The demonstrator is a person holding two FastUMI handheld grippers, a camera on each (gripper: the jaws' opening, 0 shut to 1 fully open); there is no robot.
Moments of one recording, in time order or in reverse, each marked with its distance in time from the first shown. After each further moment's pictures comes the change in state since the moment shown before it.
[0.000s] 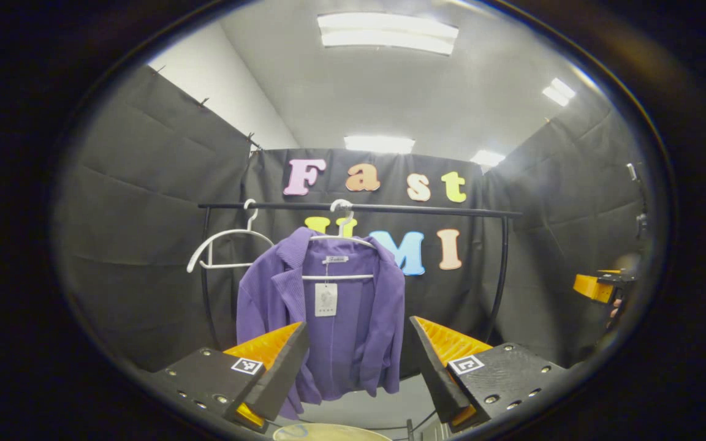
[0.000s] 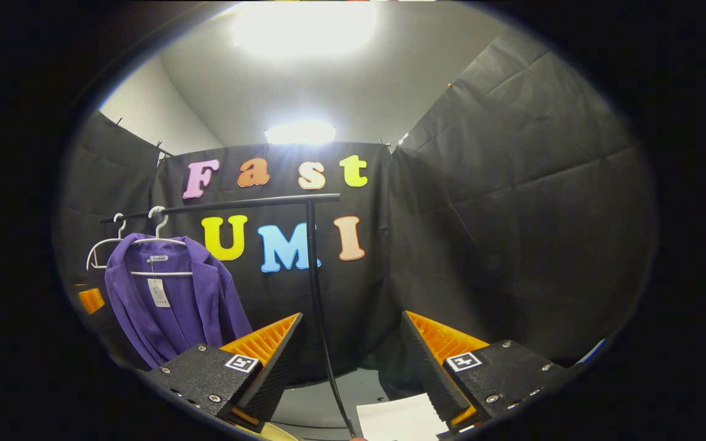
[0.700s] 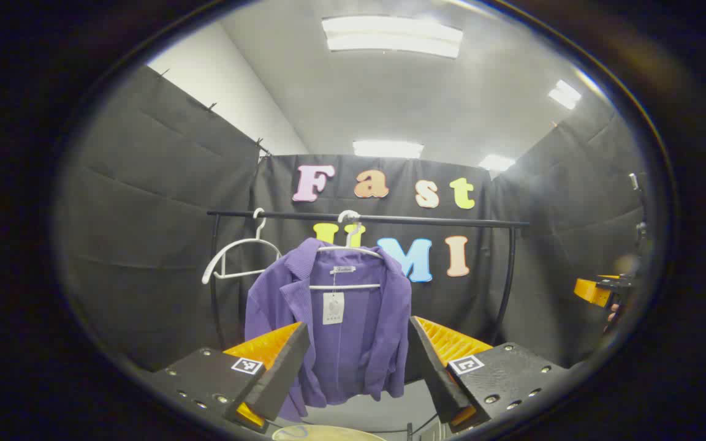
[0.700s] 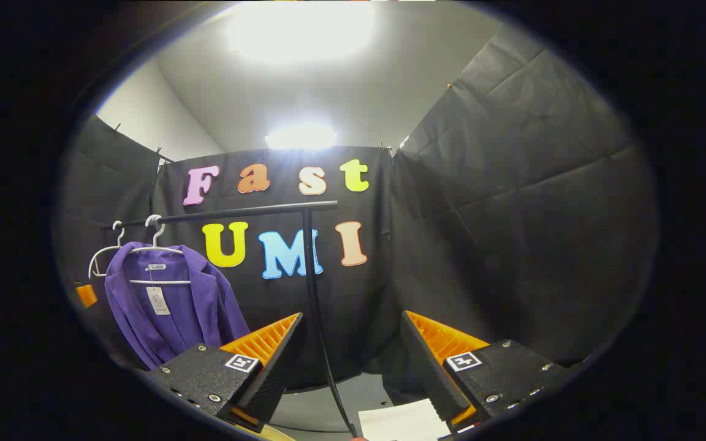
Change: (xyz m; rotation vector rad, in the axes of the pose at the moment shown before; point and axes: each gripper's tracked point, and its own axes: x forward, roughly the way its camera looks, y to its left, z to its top) left arm -0.004 -0.005 0.029 0.012 -0.046 0.026; right arm 0.015 -0.001 0.016 0.005 -0.049 0.018
